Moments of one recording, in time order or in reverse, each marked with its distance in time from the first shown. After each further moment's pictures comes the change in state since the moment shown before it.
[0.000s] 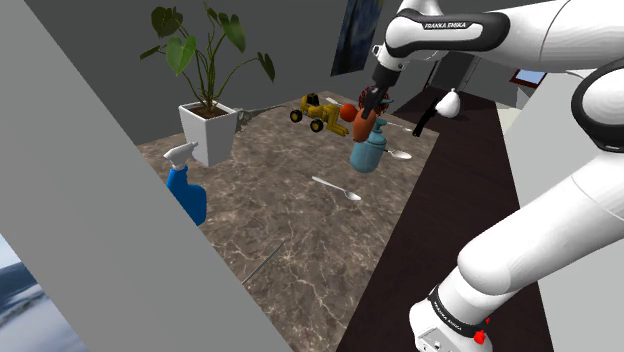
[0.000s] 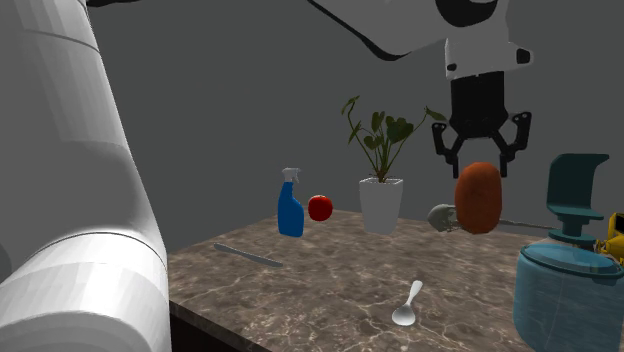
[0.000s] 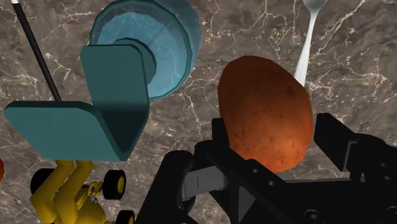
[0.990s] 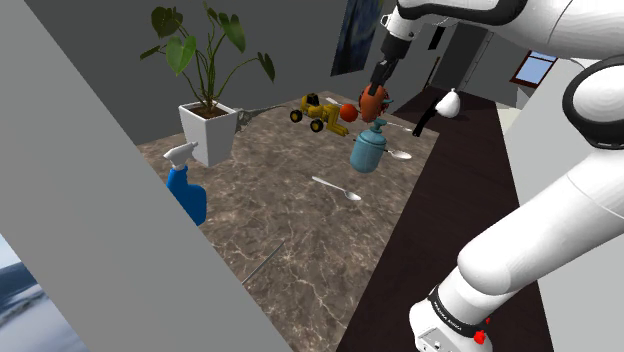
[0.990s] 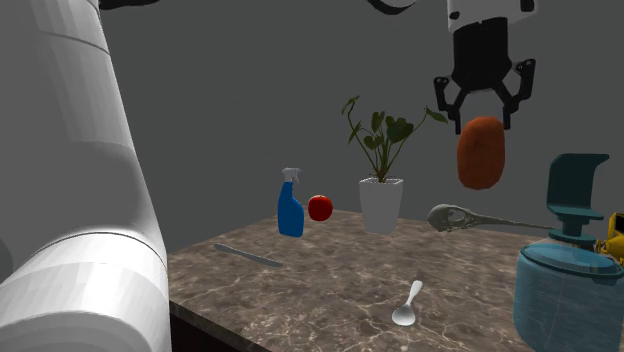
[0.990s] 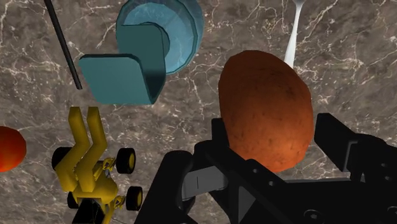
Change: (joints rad) arm 0.001 0.032 0.002 0.237 0.001 -0.205 0.001
